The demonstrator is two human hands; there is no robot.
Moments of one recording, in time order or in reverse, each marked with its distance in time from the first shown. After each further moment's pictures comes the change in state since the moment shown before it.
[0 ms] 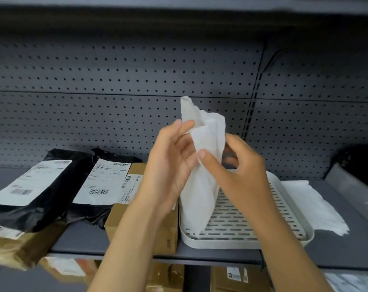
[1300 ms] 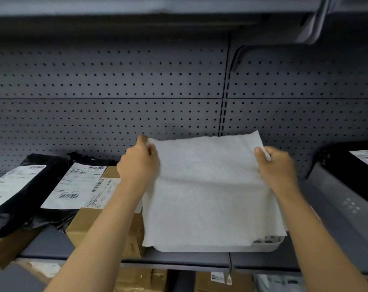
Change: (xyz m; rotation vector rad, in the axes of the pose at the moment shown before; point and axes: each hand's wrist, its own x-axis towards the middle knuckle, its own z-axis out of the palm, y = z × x) left_hand 0.083 -0.061 -0.031 1.740 0.614 0.184; right_hand 0.043 0.161 -0.135 -0.513 0.224 0.339
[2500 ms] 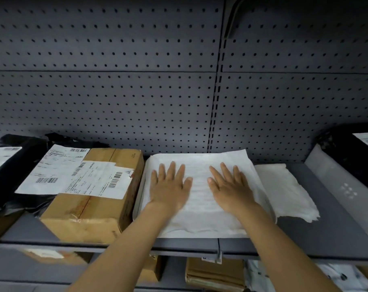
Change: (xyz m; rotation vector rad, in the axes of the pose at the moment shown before) left_hand -0.076 -0.005 0.129 0.358 -0.692 0.223; right_hand -0.061 0.043 0.088 -0.631 -0.783 -0.045
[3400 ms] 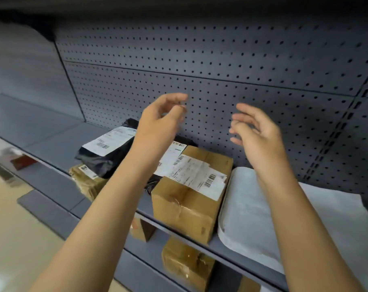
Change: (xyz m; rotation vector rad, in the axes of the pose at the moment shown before) left_hand -0.137 -0.138 -0.200 -1.239 0.824 -0.095; right_hand -0.052 -0.215 -0.123 1.248 0.299 -0.531
